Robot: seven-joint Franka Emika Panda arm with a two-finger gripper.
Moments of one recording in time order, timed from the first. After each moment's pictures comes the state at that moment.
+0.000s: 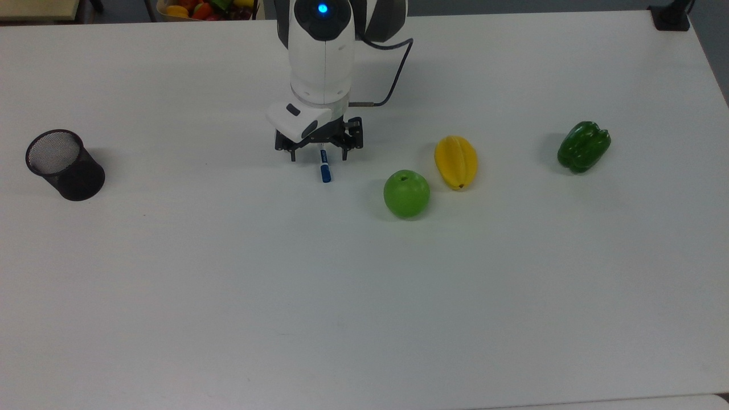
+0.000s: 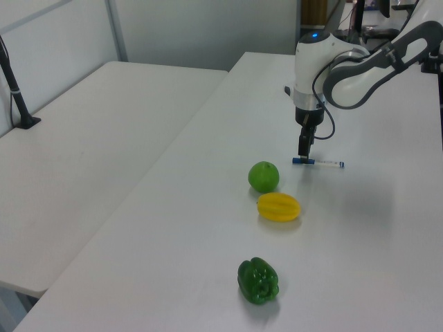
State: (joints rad) arm 0.15 0.32 -0.03 -1.95 -0.11 2.28 0.05
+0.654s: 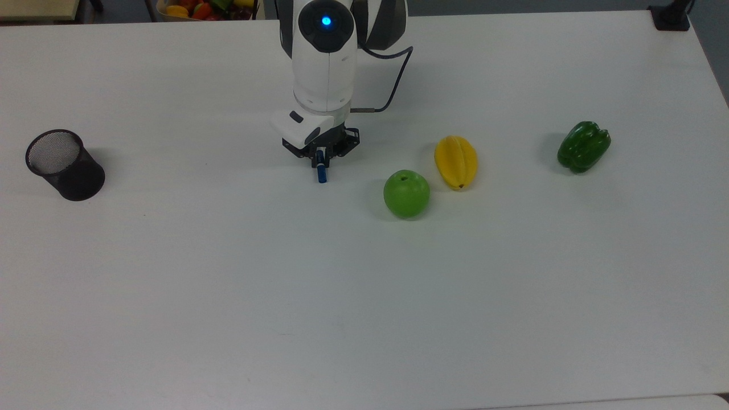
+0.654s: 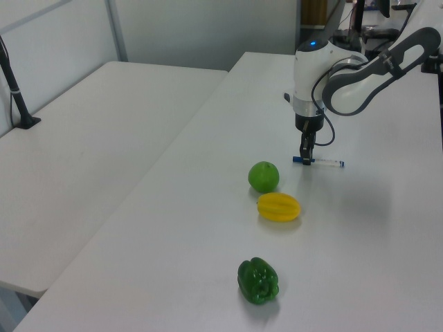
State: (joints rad) arm 0.16 0.34 -0.02 -1.96 -0.12 2.29 0.05
